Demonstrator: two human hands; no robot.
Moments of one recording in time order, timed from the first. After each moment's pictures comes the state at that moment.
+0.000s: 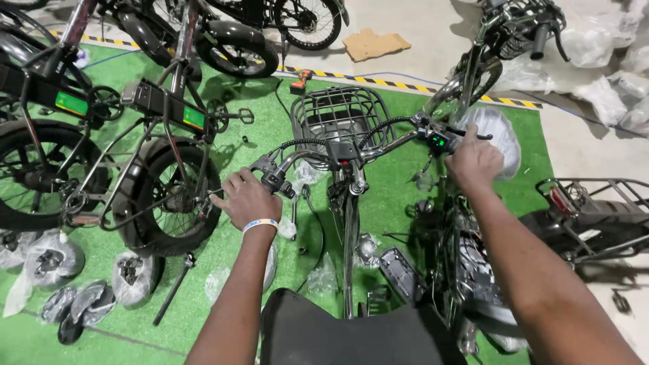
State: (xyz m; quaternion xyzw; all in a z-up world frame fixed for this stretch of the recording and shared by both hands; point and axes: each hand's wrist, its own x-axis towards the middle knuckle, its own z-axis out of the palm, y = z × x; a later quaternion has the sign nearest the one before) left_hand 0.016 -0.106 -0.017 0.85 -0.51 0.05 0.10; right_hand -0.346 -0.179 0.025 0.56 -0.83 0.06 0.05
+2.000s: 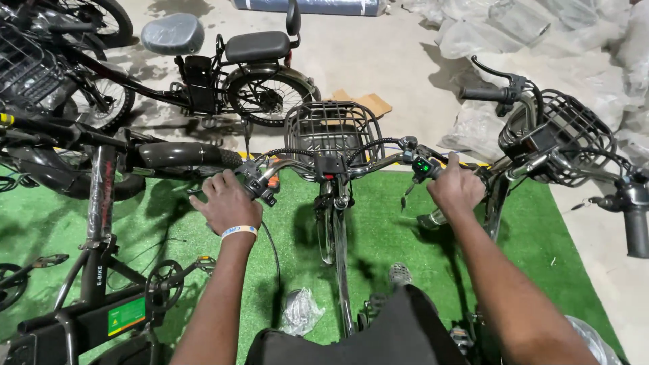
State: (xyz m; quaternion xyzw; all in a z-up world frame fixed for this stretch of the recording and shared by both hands) left_hand 0.043 -0.724 -0.016 0.80 -0.59 0.05 0.10; right_hand -0.325 -0.705 0.031 0.46 -0.89 0.04 -0.05
